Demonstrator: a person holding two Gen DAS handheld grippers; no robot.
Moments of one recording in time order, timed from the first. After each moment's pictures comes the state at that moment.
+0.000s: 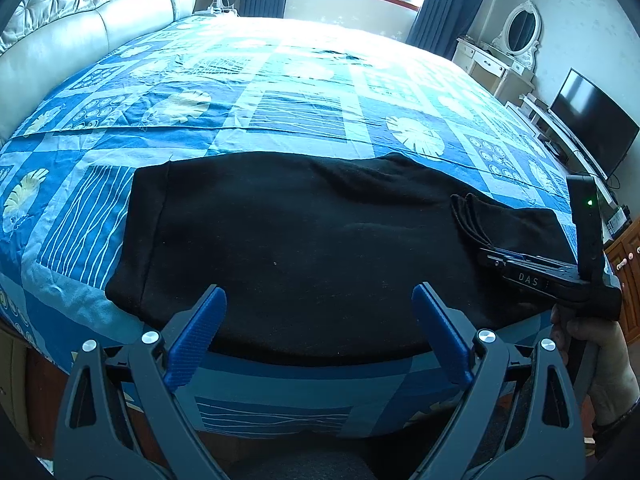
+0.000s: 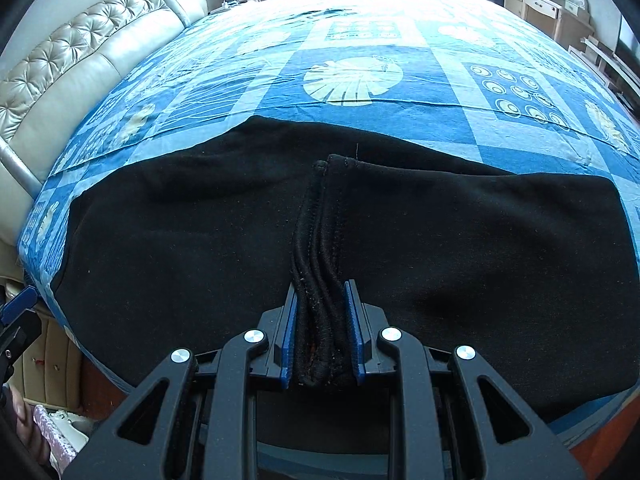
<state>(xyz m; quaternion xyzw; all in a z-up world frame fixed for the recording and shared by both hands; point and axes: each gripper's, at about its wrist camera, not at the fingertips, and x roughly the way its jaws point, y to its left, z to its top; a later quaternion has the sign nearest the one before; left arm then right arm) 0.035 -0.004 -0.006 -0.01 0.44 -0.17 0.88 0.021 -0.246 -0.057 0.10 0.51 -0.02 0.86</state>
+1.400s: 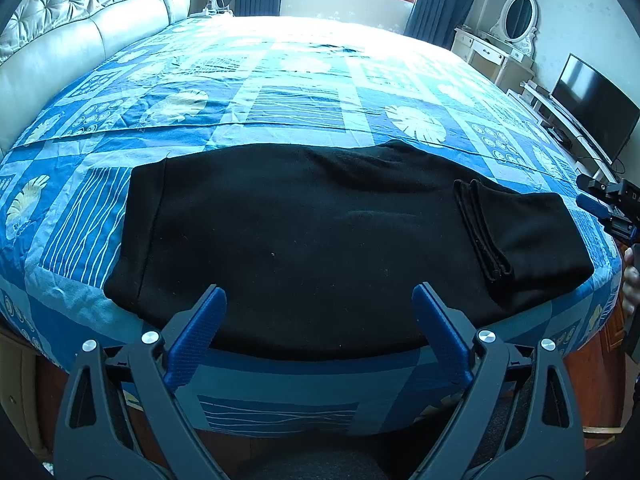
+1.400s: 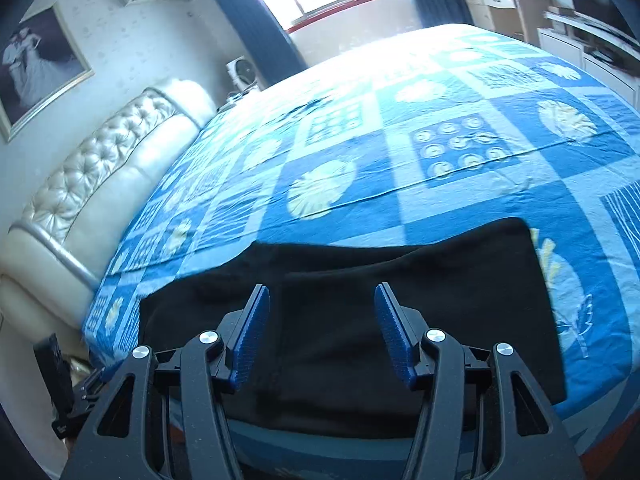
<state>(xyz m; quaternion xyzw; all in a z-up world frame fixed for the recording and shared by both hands) 0.031 -0.010 -0.014 0.01 0.45 -0.16 0.88 -0.043 -0.405 0.010 0.29 0.36 -0.04 0.89</state>
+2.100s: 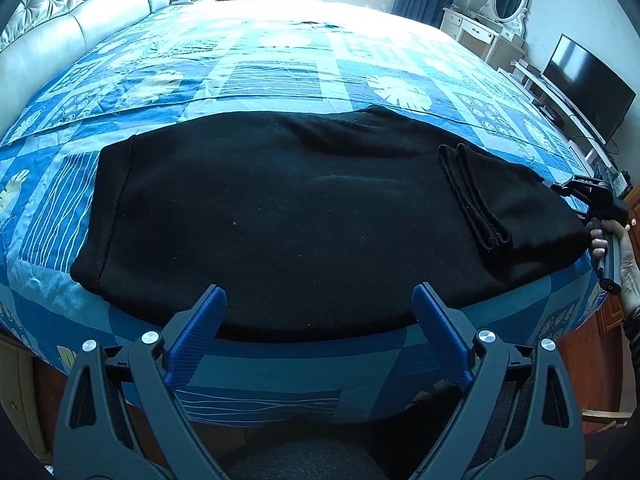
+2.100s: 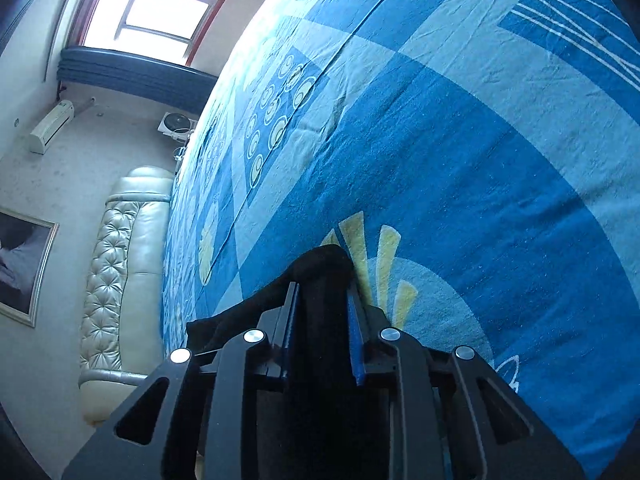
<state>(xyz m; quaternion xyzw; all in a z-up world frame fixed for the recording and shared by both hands) 0.025 -0.030 -0.036 0.03 0.48 -0.18 0.86 -0.018 -0.528 -0.110 0.51 0.39 -0.02 0.77</state>
